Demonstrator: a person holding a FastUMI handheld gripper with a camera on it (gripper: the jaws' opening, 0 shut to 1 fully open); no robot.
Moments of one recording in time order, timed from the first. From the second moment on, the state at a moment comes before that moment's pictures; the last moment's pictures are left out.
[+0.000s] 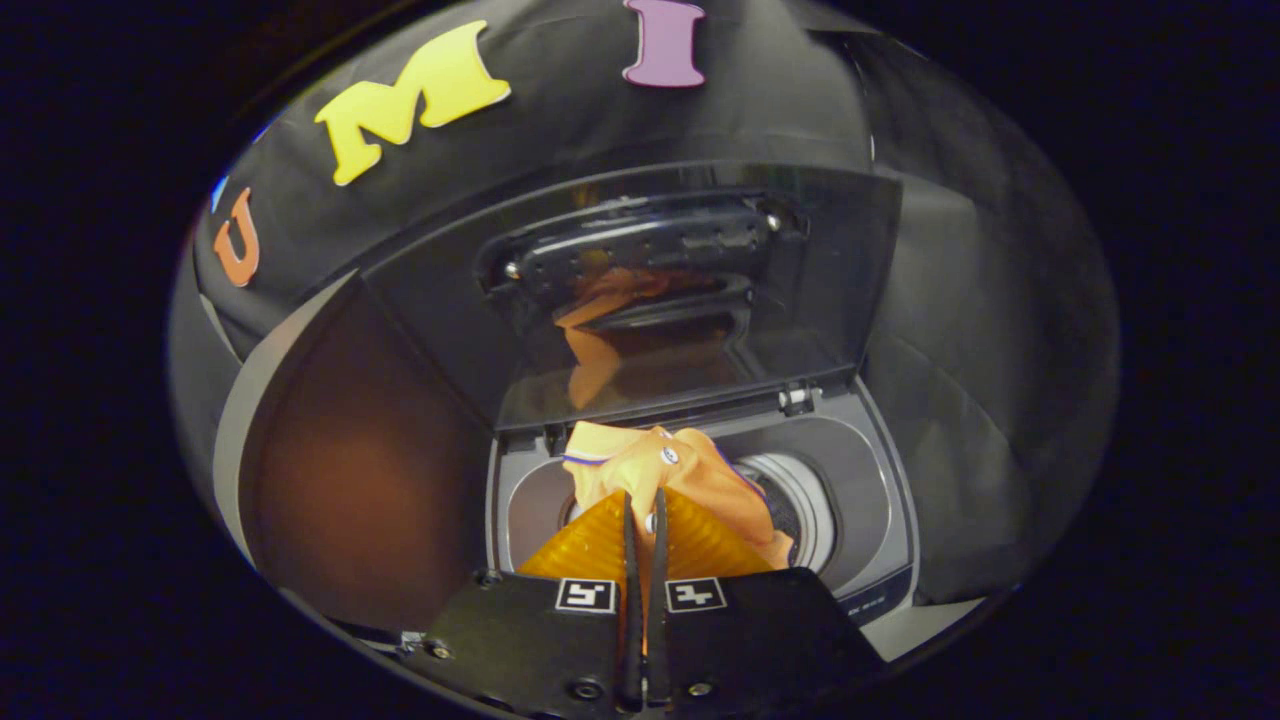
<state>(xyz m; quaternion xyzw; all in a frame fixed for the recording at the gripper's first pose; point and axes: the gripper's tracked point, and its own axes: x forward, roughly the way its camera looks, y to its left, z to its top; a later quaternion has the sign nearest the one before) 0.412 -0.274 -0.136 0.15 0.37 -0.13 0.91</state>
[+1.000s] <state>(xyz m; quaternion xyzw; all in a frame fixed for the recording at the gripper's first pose) 0.406 -0.283 -0.235 0.18 0.47 -0.16 0.85</state>
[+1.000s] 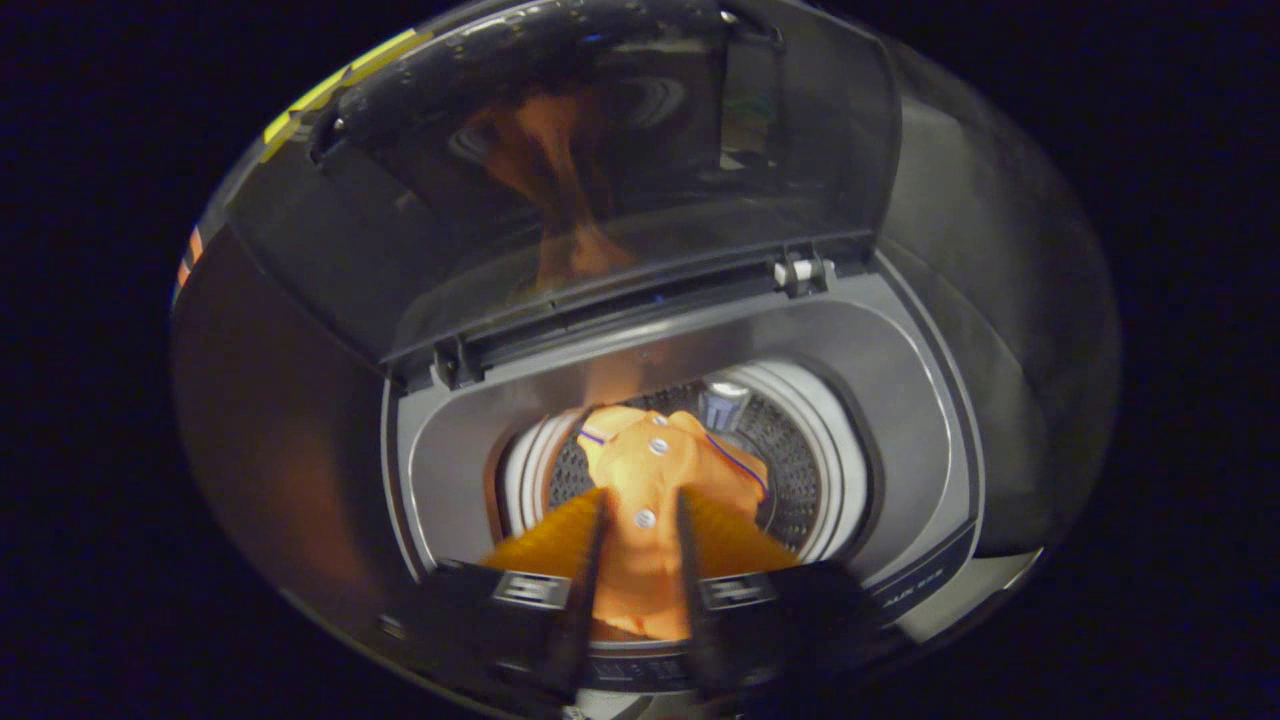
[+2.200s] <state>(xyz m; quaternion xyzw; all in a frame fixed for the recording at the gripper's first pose) 0.470 -0.300 0.050 0.10 0.25 -0.08 0.96</state>
